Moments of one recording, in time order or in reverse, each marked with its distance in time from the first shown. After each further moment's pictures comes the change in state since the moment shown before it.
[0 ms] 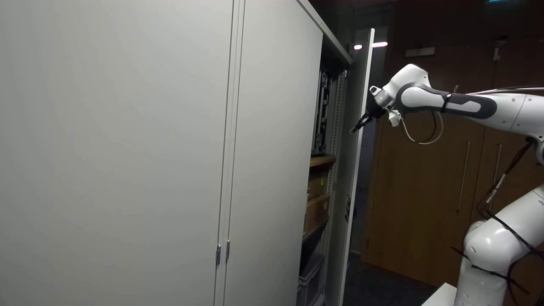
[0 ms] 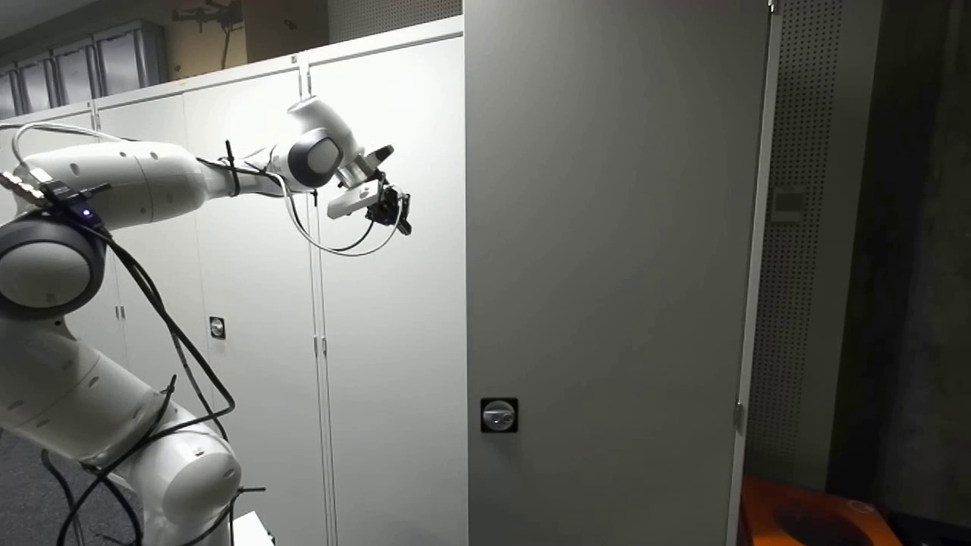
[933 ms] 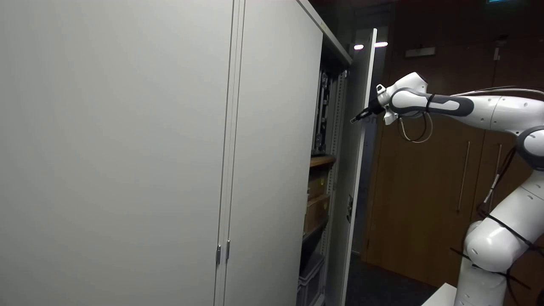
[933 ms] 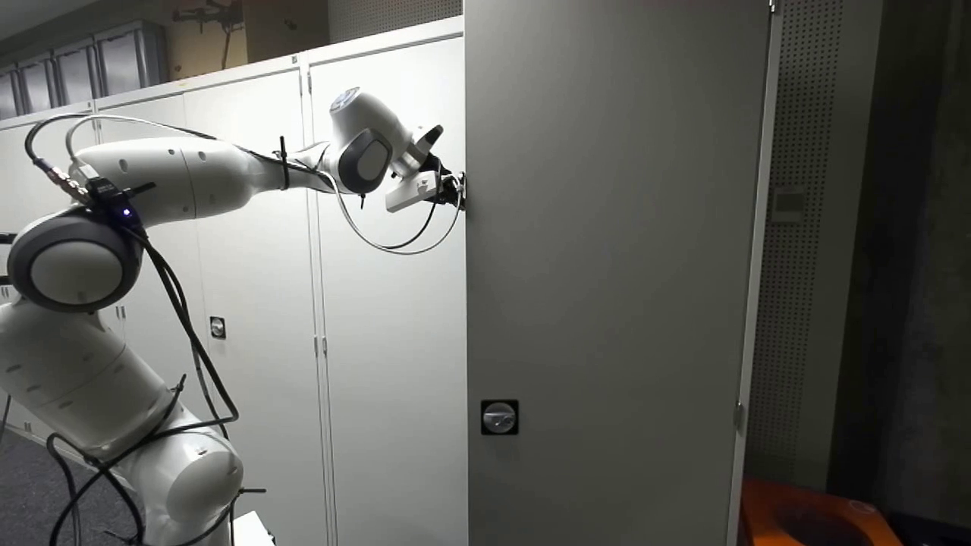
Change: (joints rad) arm 0.033 0.132 -0.226 0.082 0.045 0.307 -0.131
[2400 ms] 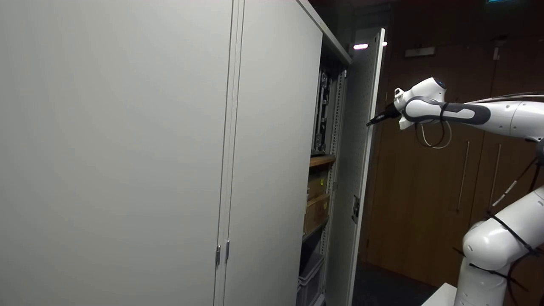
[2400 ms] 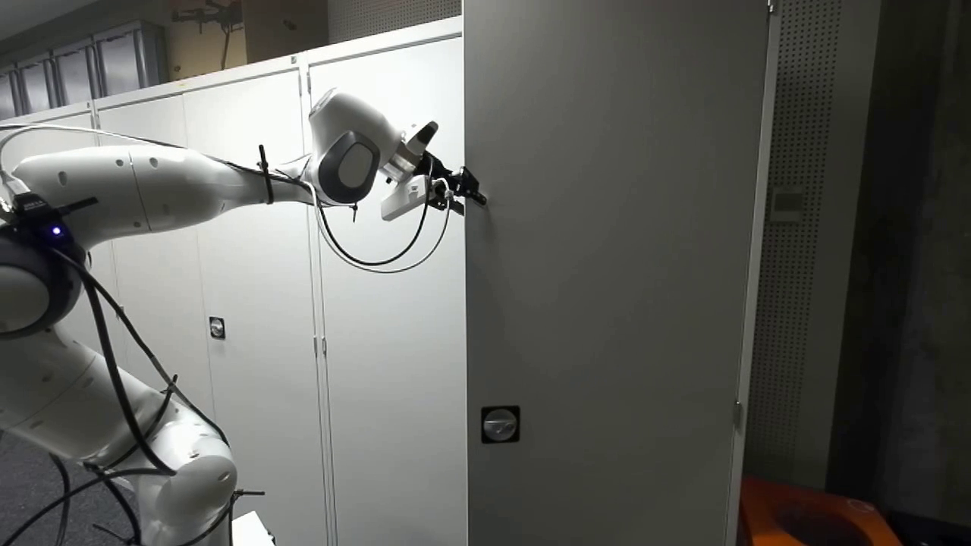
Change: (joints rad) arm -0.093 -0.144 -0.037 -0.153 -0.120 0.074 0.089
